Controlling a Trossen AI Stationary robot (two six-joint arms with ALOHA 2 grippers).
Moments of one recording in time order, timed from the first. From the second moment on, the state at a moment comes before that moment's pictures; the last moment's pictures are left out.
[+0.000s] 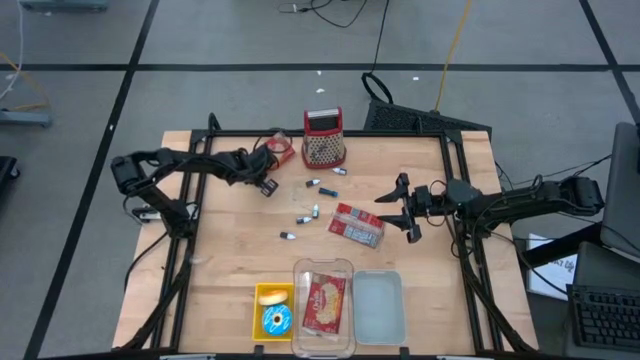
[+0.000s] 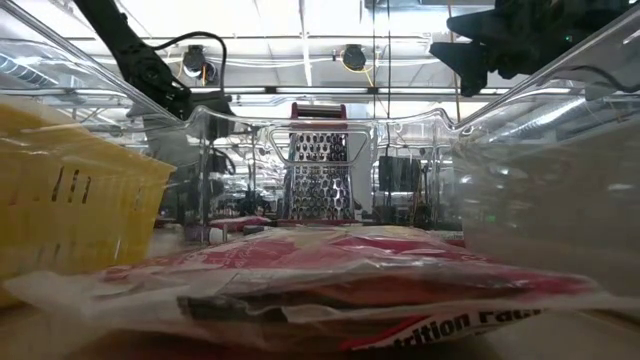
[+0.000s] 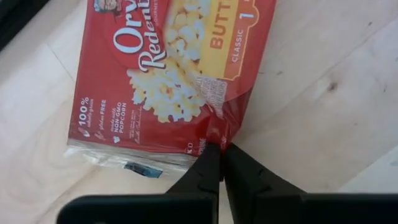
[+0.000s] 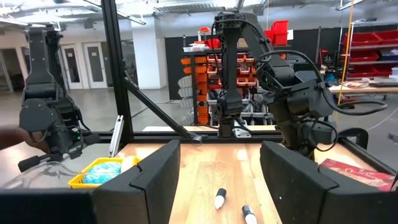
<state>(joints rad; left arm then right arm) 0.56 1.58 0.69 -0.33 -0.24 -0.24 -0.07 0.90 0.21 0.85 -0.18 0.08</state>
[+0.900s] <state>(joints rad) -0.09 1.02 0.69 -0.30 -0.35 -0.52 -0.02 0.92 0.21 0.85 -0.18 0.11</state>
